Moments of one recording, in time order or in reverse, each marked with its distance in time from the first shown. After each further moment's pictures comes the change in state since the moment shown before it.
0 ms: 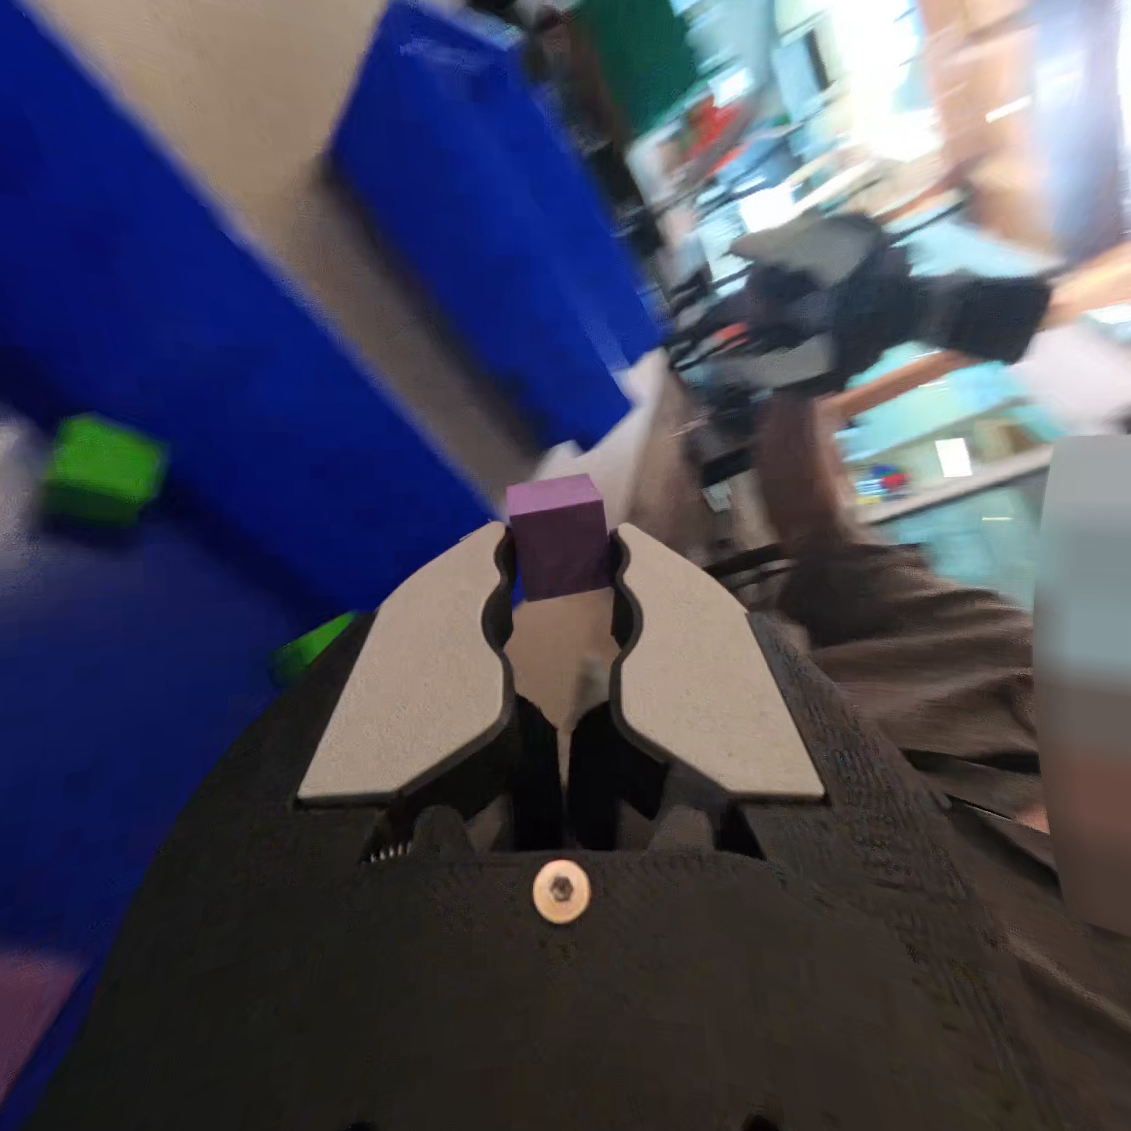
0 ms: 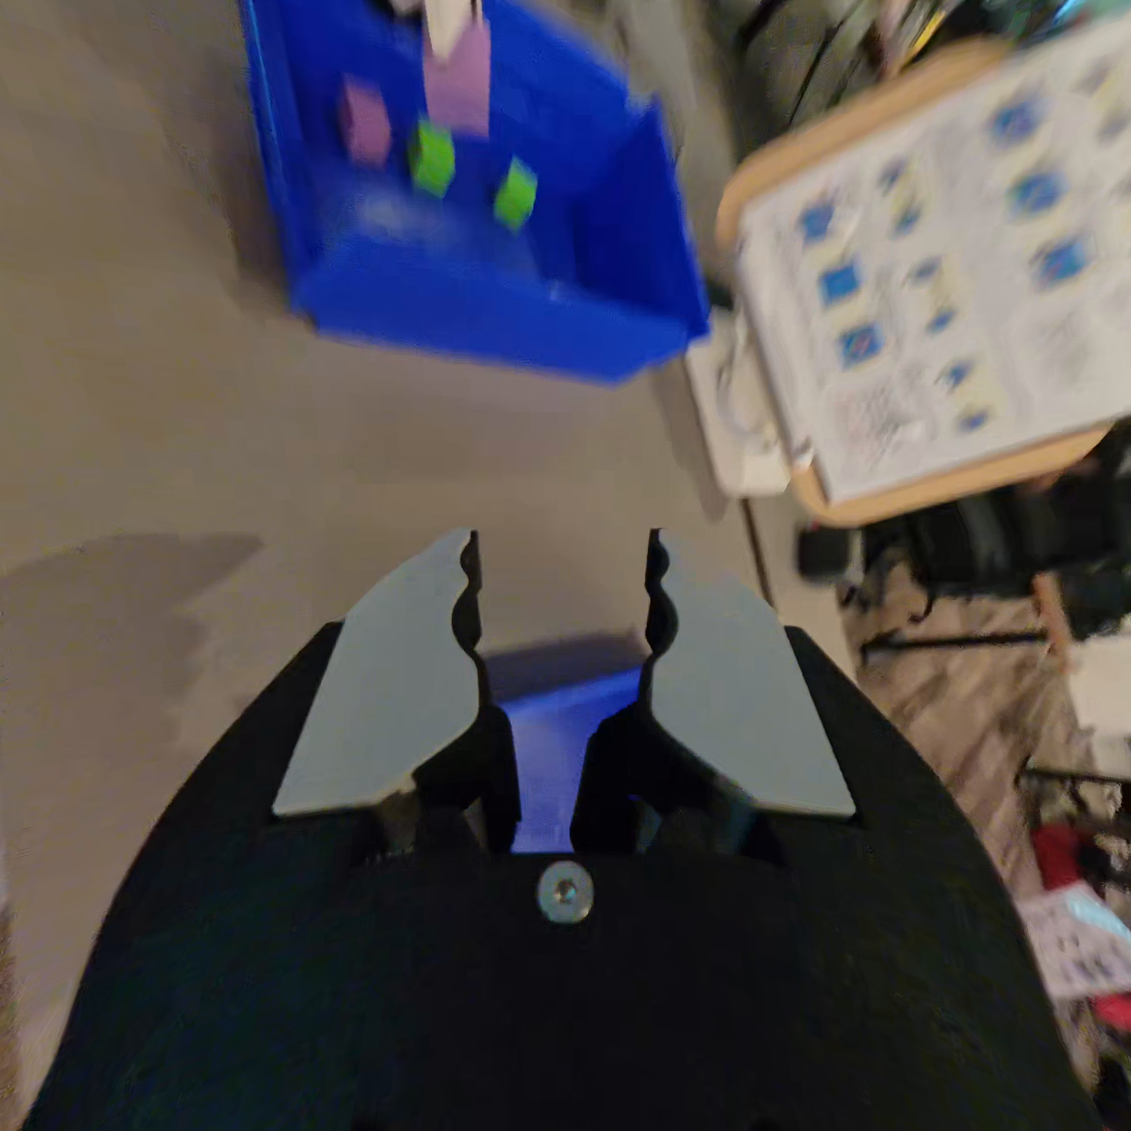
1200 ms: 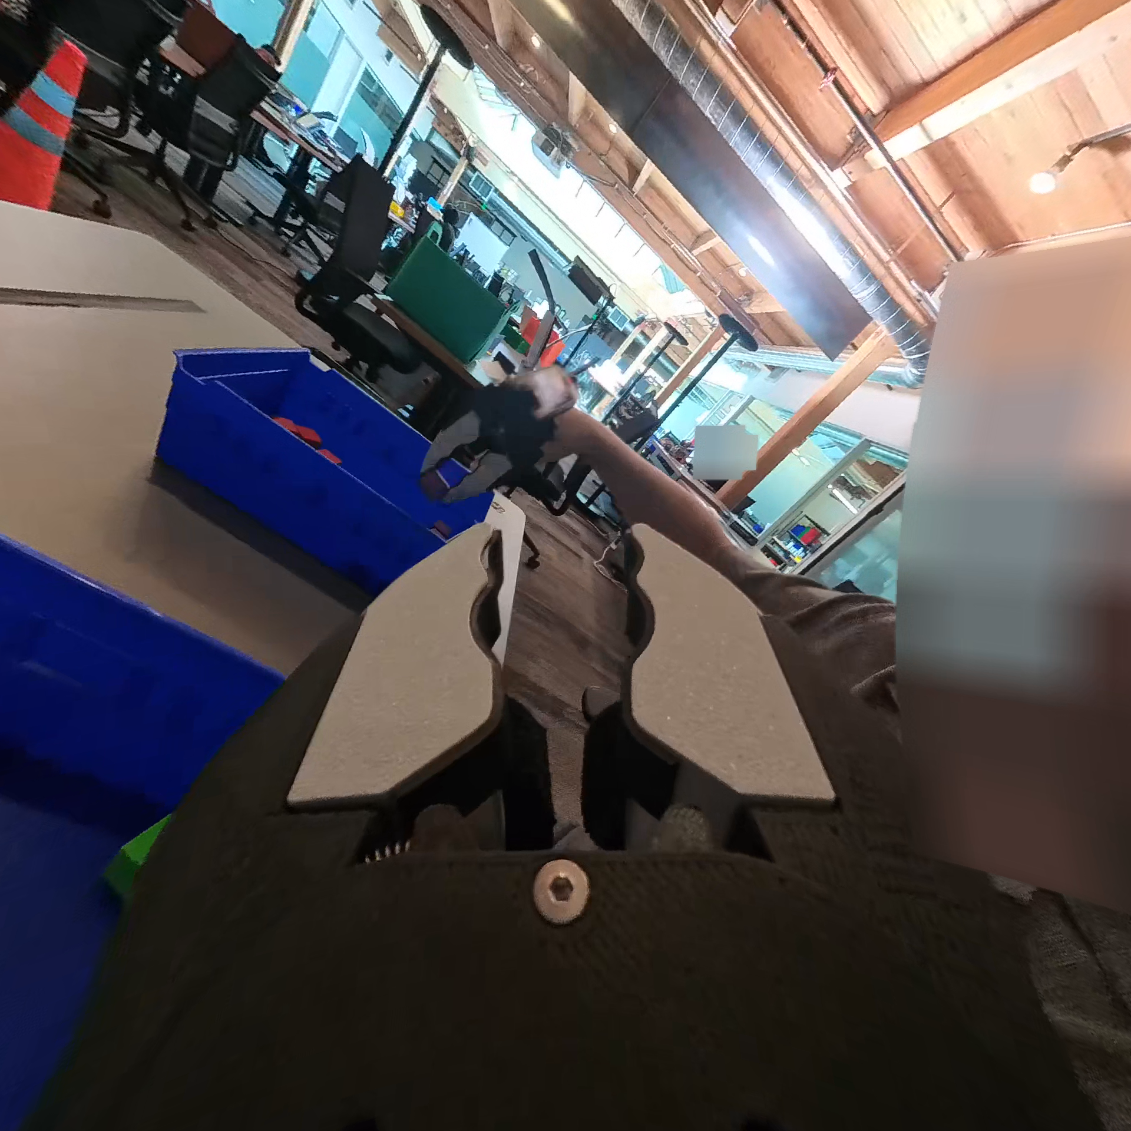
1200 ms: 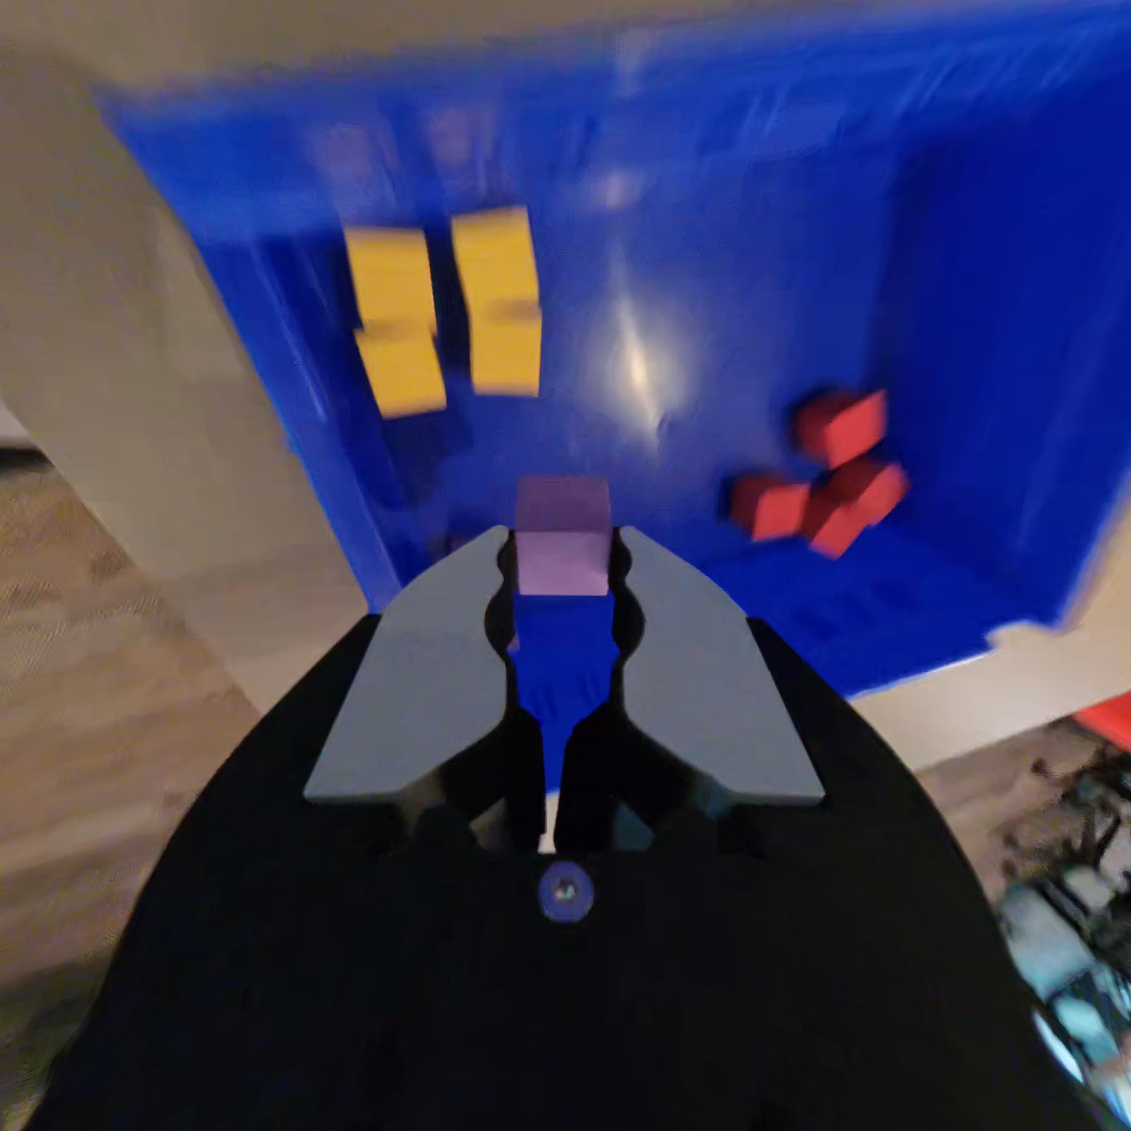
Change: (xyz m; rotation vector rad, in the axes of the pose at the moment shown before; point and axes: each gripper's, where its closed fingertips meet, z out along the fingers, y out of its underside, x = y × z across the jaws) left arm 0.108 -0.032 -0.045 0.280 0.198 0.244; right arm -0.012 0.191 -0.042 -0.755 -0.390 0.155
